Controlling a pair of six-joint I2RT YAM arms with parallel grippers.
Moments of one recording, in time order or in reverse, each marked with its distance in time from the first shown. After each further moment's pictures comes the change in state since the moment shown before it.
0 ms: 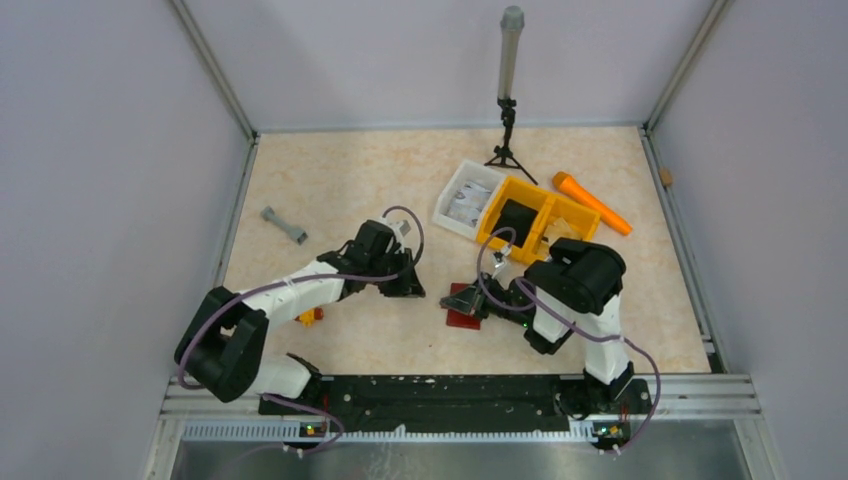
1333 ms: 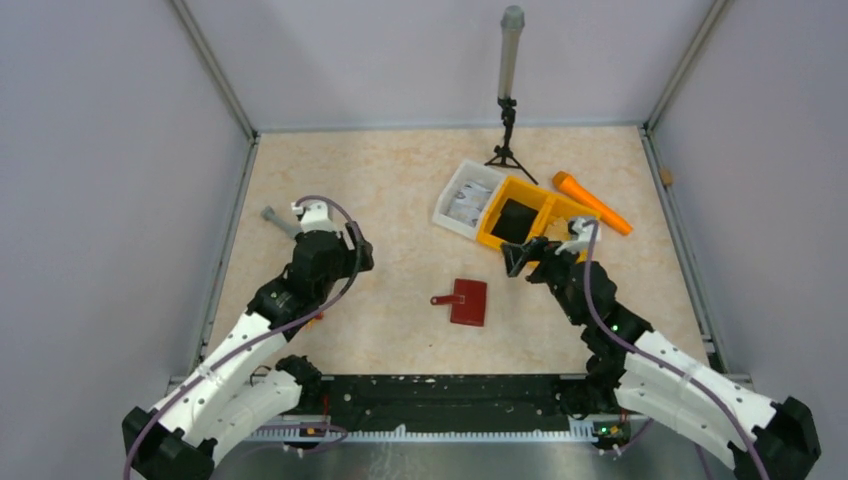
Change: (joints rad) left arm 0.056 -0.557 0.003 -0.234 -0.650 0.075; right arm -0.040 -1.315 0.132 -1.353 0.591 -0.623
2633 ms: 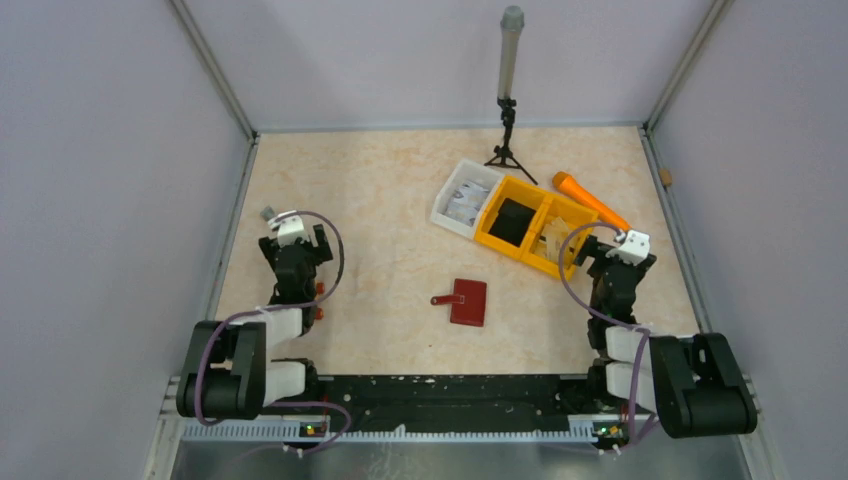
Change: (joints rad) left arm 0.491 0.392 -0.495 1.238 -0.044 0.480; right arm -0.666 0.388 -0.366 0.780 0.109 -0.422
